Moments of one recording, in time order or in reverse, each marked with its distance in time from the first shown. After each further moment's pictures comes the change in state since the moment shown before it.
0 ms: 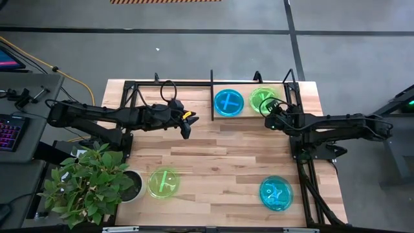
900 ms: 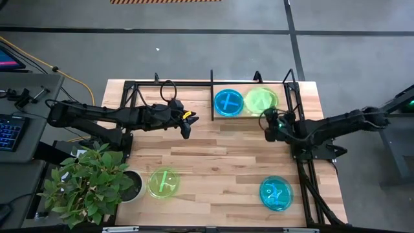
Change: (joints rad) left arm 0.000 0.000 0.000 0.000 0.001 -0.016; right arm 0.302 0.001 0.000 0.092 0.160 0.161
